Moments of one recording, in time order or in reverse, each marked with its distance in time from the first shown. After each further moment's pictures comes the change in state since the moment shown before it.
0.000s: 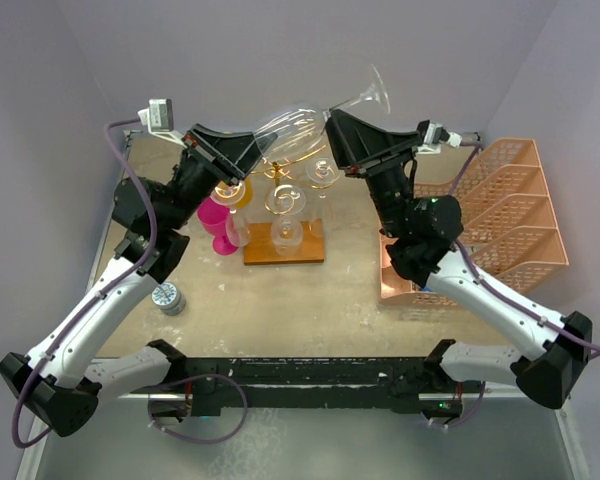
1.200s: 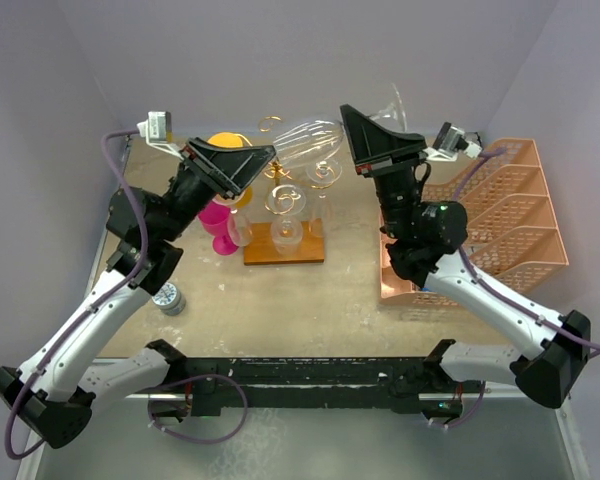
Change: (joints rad) left arm -0.013 -0.055 -0.052 -0.069 0.006 -0.031; right arm 0.000 0.039 -0.002 0.142 0.040 -0.251
